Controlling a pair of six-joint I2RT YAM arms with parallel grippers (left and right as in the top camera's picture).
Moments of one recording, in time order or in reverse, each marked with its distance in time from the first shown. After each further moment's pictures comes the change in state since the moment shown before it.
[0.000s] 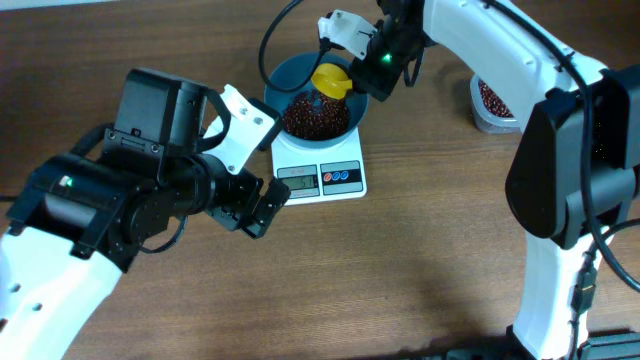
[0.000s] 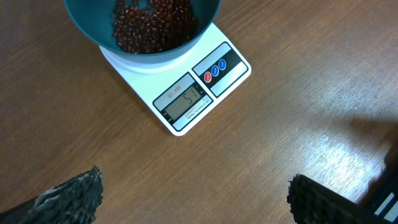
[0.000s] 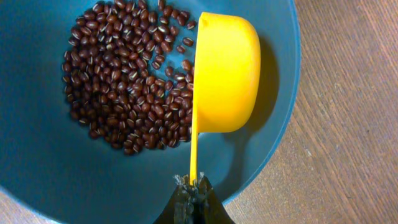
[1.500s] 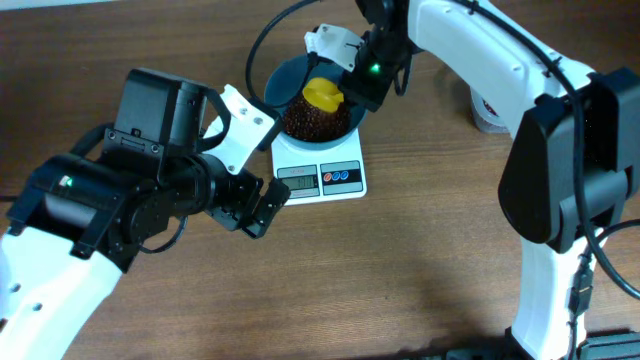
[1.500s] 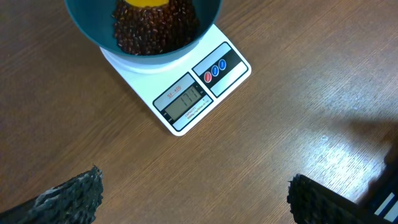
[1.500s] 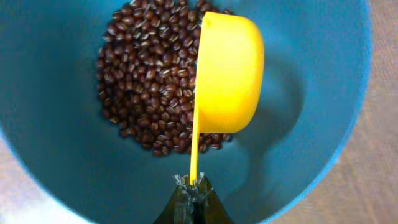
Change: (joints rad) left arm 0.000 0.000 0.000 0.000 0.000 0.000; right arm 0.046 0.000 0.001 -0.062 -0.011 -0.003
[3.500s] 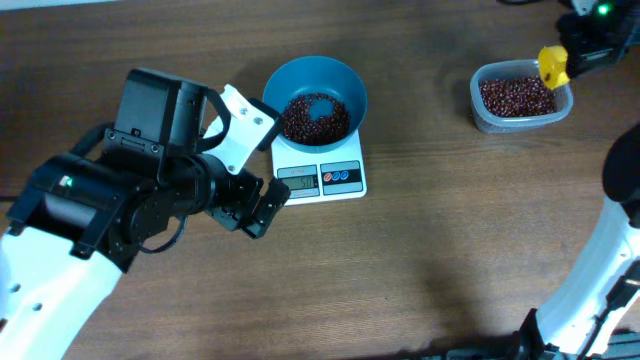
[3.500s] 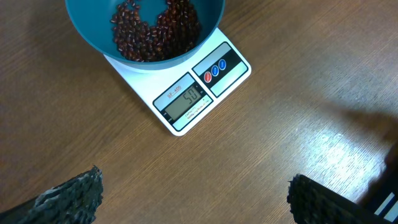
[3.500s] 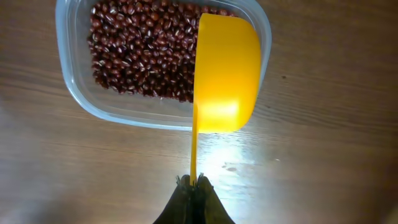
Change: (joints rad) left arm 0.000 0.000 0.000 0.000 0.000 0.000; right arm -0.607 -0.002 0.280 -0.439 0.332 0.272
